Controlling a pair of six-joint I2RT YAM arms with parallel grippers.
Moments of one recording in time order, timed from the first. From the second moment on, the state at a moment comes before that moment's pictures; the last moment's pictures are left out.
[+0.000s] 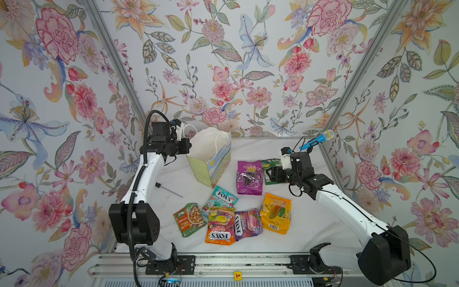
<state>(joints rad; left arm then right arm) 0.00 1.60 1.55 -0.68 0.42 -0.09 0.39 1.31 1.04 -0.40 -0.15 0.26</state>
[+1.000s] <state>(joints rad) 0.00 1.60 1.54 -0.65 0.42 -0.09 0.03 1.10 0.65 -0.61 -0.33 0.49</state>
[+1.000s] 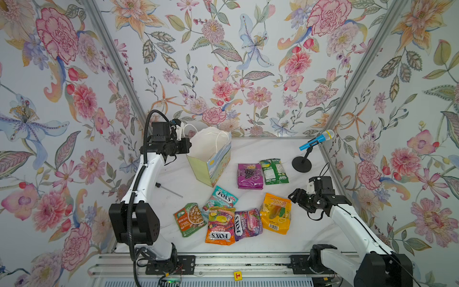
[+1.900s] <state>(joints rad) 0.00 1.61 1.54 -0.65 0.42 -0.09 0.29 1.58 1.07 -0.71 -0.23 -0.01</state>
